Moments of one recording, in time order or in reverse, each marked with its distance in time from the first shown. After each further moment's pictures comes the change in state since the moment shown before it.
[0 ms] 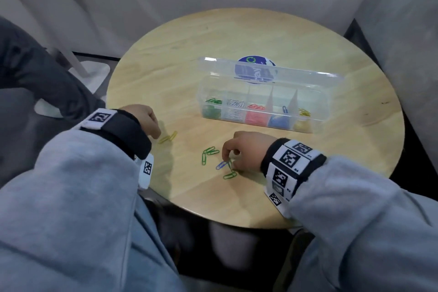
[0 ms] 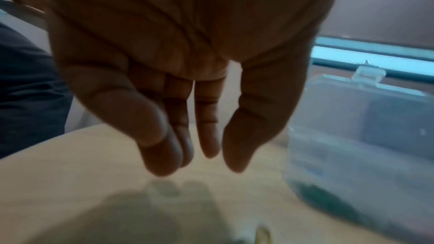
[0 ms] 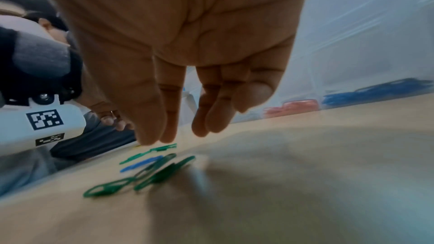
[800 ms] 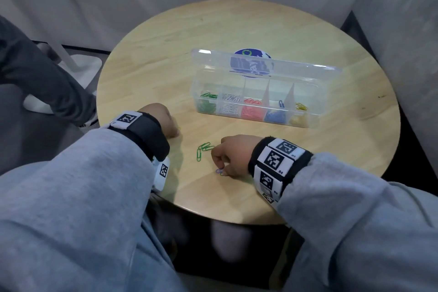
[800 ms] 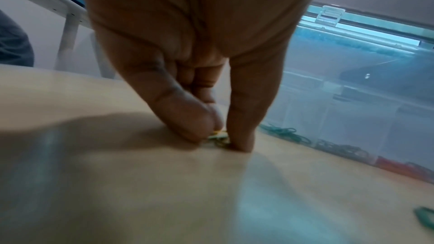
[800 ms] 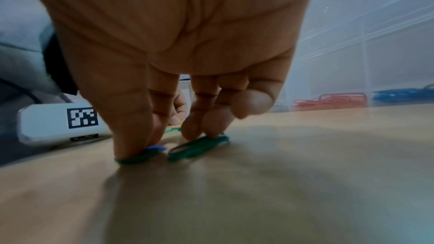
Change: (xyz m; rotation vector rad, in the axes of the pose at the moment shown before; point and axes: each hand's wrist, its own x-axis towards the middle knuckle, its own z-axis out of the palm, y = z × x) left_hand 0.021 0.027 0.036 -0.061 0.006 0.043; right_hand 0.008 -0.009 0.010 -0.088 -0.081 -0.113
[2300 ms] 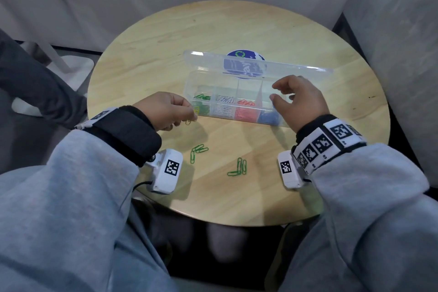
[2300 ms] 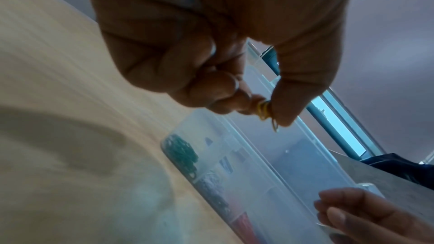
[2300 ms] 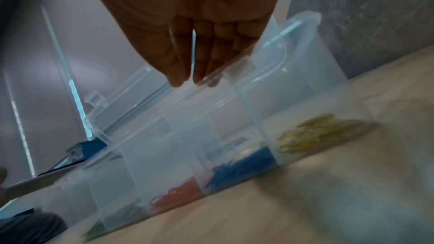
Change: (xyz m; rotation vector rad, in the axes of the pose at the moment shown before) left_hand -0.026 0.022 -0.015 -0.638 -0.116 0.296; right_hand -0.031 0.098 -0.026 0.518 1.027 0.339
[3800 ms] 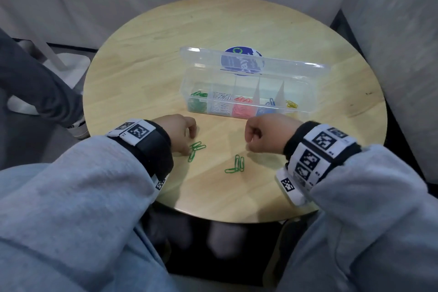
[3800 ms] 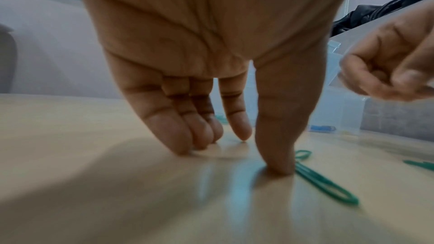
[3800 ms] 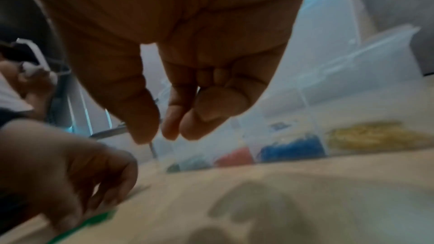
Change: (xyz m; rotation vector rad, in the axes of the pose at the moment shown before) left_hand 0.001 -0.012 0.032 0.895 -0.177 0.010; right_hand -0.032 -0.039 0.004 -0.461 -0.752 -0.036
